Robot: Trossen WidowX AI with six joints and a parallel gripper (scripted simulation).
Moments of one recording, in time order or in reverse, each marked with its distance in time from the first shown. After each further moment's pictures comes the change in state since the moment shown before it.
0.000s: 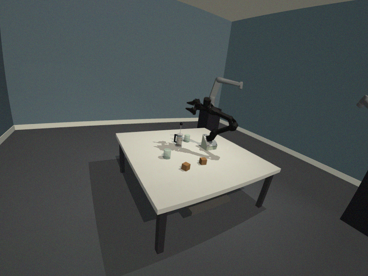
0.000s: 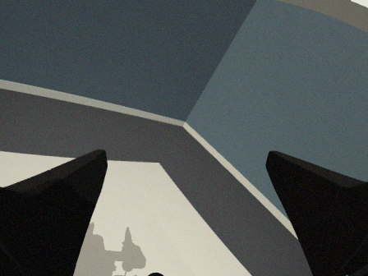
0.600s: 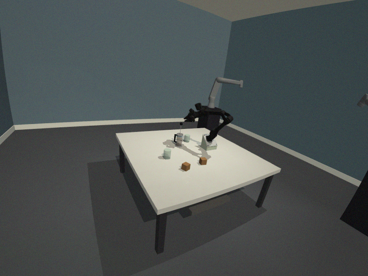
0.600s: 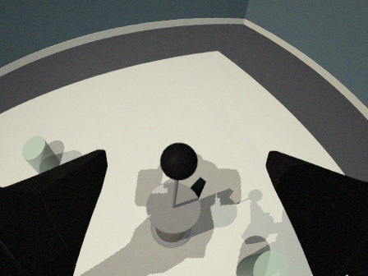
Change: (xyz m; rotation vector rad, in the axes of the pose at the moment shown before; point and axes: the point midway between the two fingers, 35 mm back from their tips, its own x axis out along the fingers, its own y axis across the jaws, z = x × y) arm 0.016 -0.008 -0.167 0.389 0.436 0.280
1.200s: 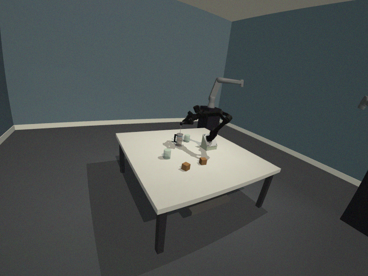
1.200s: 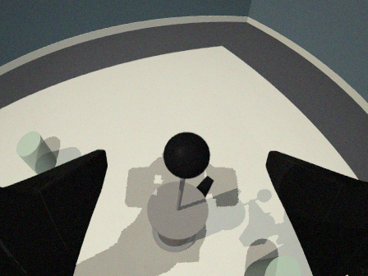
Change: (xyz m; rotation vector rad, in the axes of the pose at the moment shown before) arm 0.024 0.003 -0.017 0.002 0.005 0.014
